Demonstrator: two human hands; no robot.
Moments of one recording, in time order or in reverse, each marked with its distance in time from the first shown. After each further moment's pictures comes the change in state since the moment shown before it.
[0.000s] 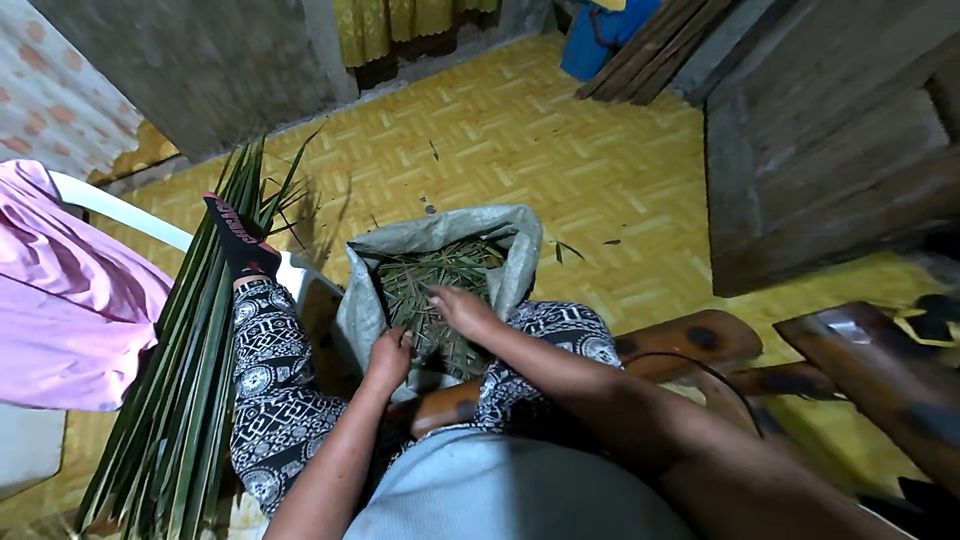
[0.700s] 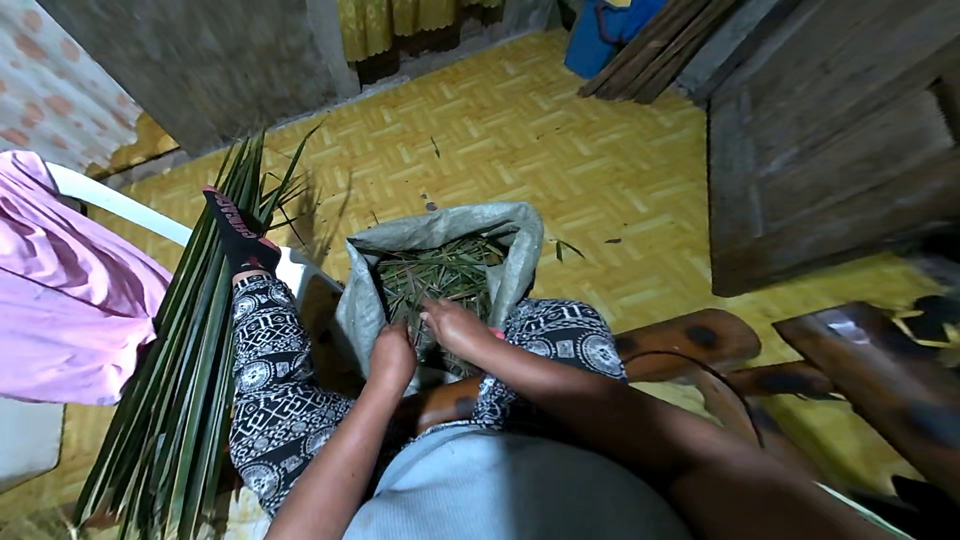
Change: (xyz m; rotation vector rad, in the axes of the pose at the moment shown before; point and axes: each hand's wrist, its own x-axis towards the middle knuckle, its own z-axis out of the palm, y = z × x) left_hand -0.005 0.013 0.011 0.317 0.155 0.033; right_hand -0.020 -0.031 0.012 -0.155 -0.132 0.007
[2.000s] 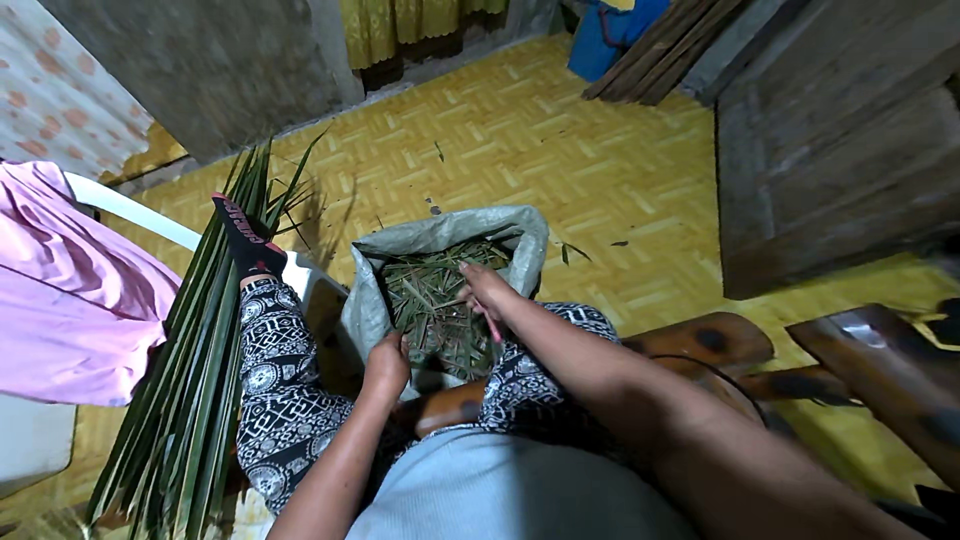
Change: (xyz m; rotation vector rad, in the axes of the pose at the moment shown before) left_hand -0.010 -0.018 -0.005 -0.072 -0.015 -0.013; right_hand 0.049 0.057 -0.027 0.761 0.204 0.447
